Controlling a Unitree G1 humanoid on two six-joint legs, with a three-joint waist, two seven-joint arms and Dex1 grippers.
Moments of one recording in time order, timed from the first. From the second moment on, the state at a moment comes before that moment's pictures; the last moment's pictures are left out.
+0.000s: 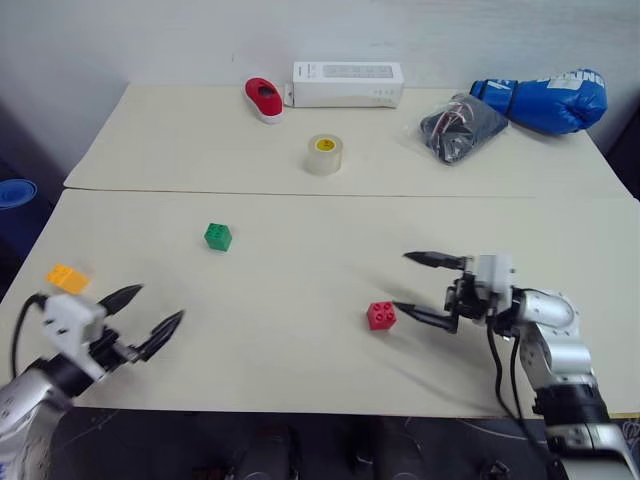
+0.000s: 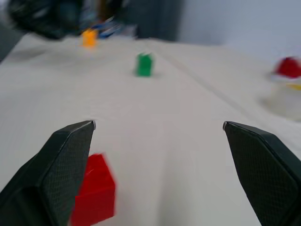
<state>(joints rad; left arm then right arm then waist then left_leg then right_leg) 0.36 0.49 0.65 -0.30 -0.49 0.23 -0.66 -0.21 -0.49 -0.17 0.10 0.51 -0.17 1.18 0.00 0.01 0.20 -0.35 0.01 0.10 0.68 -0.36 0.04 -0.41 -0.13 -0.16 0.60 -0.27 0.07</state>
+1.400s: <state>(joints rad) -0.30 0.49 0.17 0.05 -0.30 0.27 -0.54 -0.03 -0.44 -0.16 -0.12 0.54 -0.15 1.00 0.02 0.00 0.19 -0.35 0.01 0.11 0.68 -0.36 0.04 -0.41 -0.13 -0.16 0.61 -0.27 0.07</state>
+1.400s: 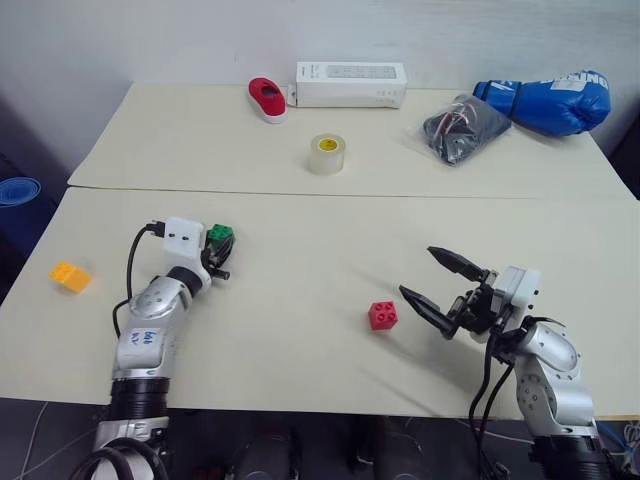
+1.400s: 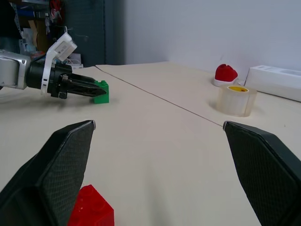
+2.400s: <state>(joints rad) -0.59 0.39 -0.28 0.34 -0.15 -0.09 -1.24 0.23 -0.65 -0.25 -0.23 0.55 -0.20 1.16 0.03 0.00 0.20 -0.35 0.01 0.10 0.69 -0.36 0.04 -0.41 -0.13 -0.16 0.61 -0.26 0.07</state>
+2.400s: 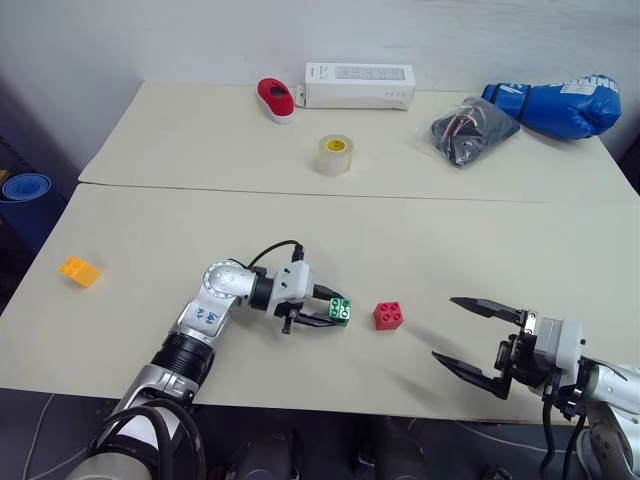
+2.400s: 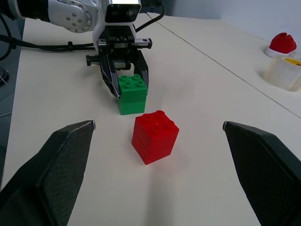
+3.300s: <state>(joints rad) -0.50 0.48 -0.22 0.26 -0.23 0.02 -1.27 0.18 -0.65 -0.24 -0.23 0.53 -0.20 1.14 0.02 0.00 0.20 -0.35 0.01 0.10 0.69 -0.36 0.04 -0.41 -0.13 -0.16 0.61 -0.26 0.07</state>
